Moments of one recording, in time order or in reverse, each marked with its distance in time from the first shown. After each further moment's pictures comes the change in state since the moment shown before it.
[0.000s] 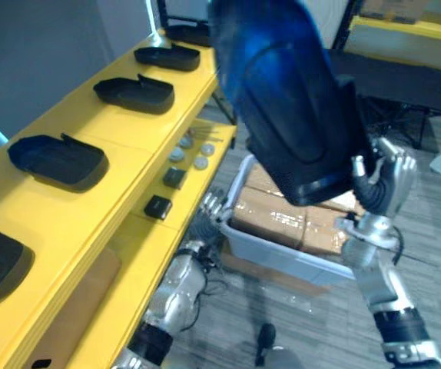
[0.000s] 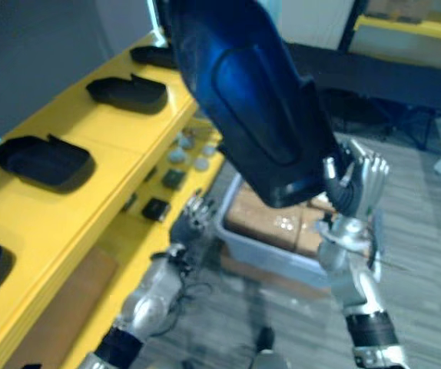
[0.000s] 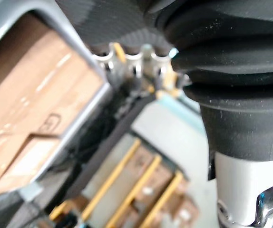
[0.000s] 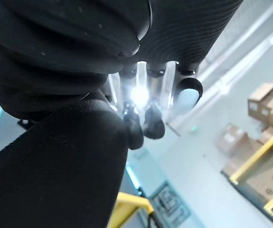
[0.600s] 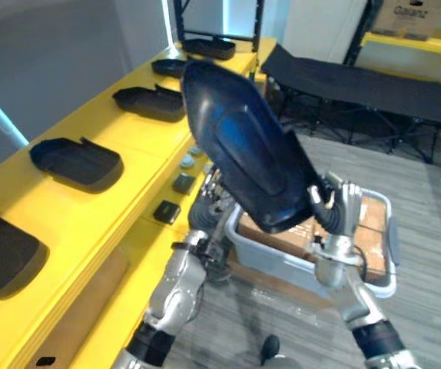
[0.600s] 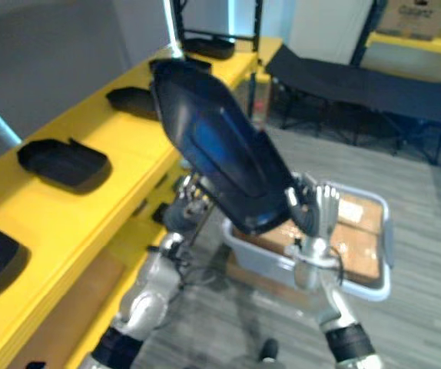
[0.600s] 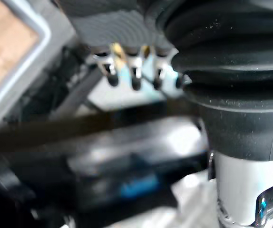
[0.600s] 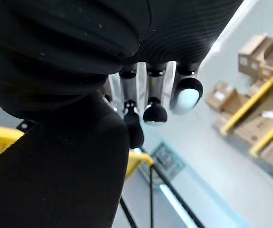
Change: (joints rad) left arm 0.002 -0.020 -0.039 -0.174 -0.026 -0.067 -0.126; right arm 0.043 0.064 0.163 0.112 -0.017 0.023 -0.001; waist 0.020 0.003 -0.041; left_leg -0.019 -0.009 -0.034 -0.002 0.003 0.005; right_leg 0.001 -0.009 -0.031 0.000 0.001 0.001
